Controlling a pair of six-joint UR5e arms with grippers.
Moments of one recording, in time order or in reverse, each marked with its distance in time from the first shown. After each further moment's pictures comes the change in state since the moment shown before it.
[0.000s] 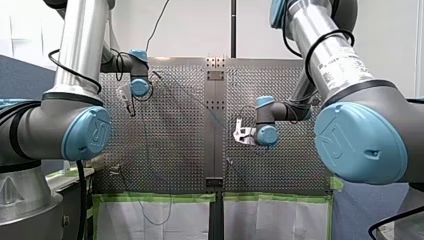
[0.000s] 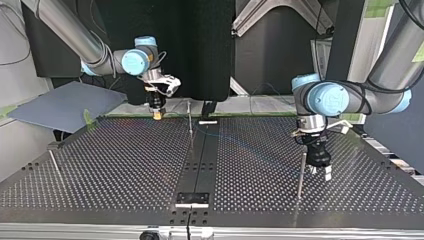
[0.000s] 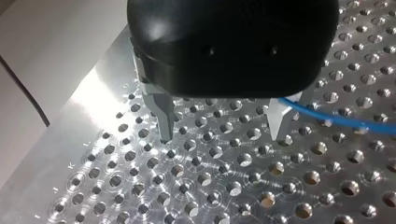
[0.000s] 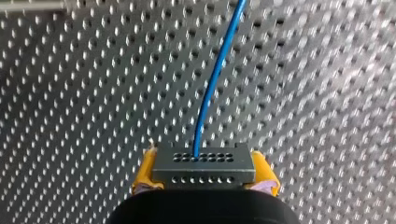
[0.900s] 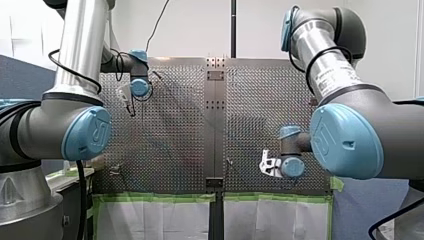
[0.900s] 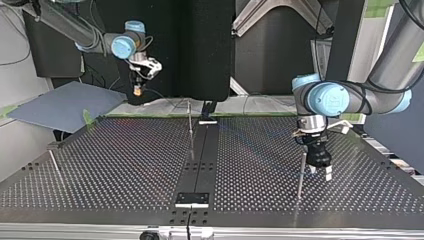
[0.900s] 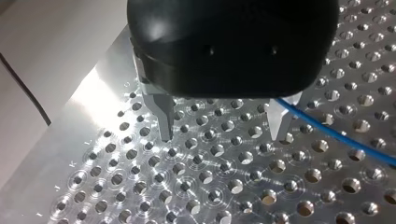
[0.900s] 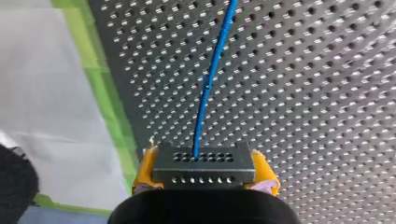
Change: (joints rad) left arm 0.002 0.000 0.000 0.002 0.000 -0.001; right arm -0.162 0.155 0.193 -0.208 0.040 0.007
